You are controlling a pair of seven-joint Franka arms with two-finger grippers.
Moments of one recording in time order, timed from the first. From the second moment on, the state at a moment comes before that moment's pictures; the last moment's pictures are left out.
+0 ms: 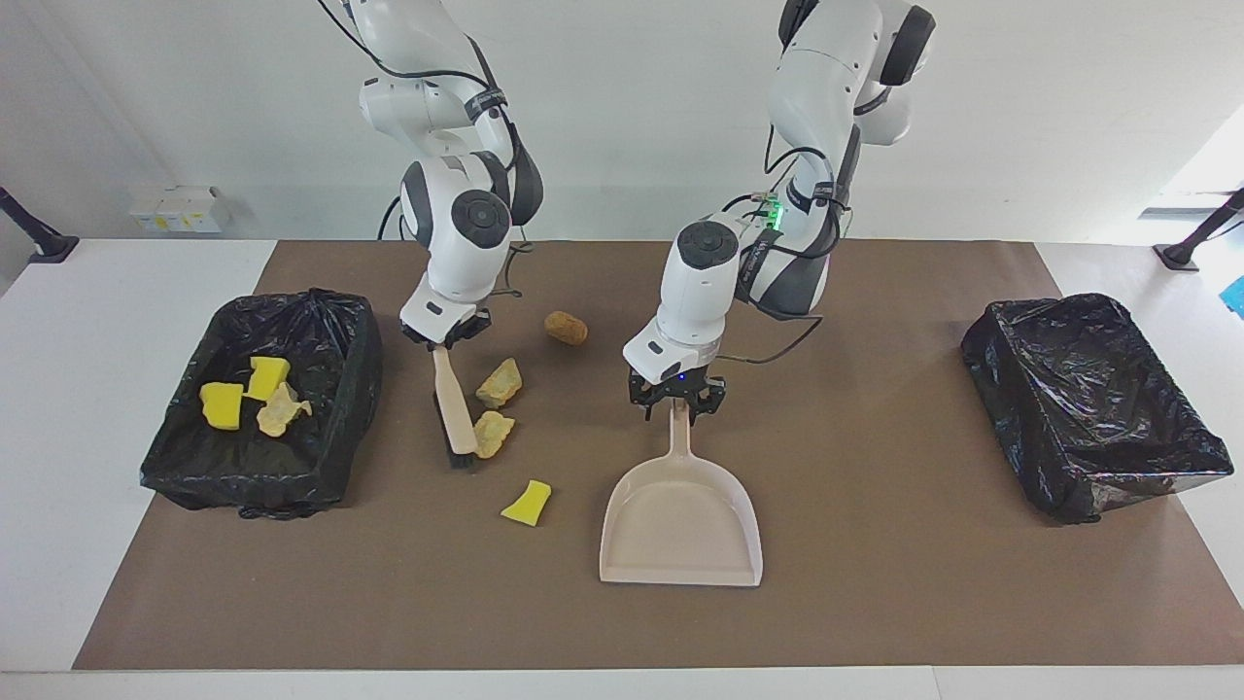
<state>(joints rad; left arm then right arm) -0.53 0.47 -0.10 -1.66 0.06 2.26 -0.48 0.17 0.10 0.14 -2.10 -0.29 1.90 0.16</state>
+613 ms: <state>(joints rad) -0.52 0.44 -0.06 -1.65 0.07 2.26 -0.44 0.25 0.10 0.14 -2.09 -0.01 1.89 0.30</state>
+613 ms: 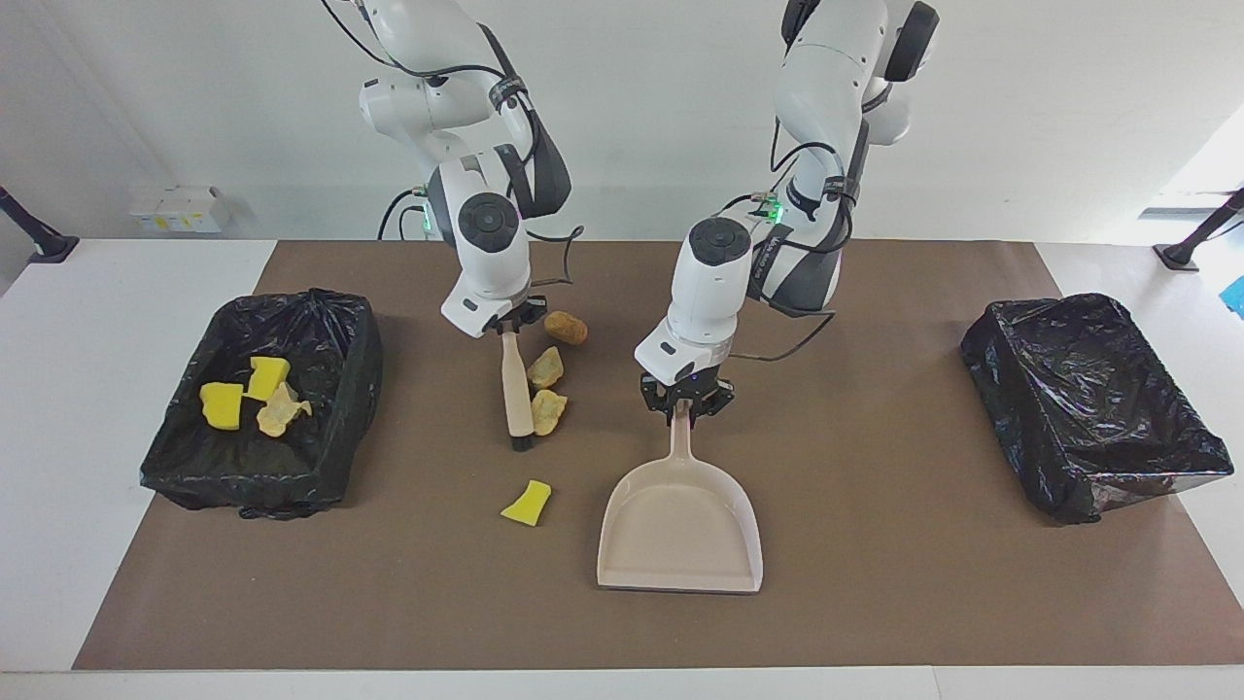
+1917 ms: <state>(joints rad) -0.29 0.30 -0.05 -1.74 0.12 1.97 1.17 0.43 -0.06 0.15 -2.30 0.23 1.94 0.81</state>
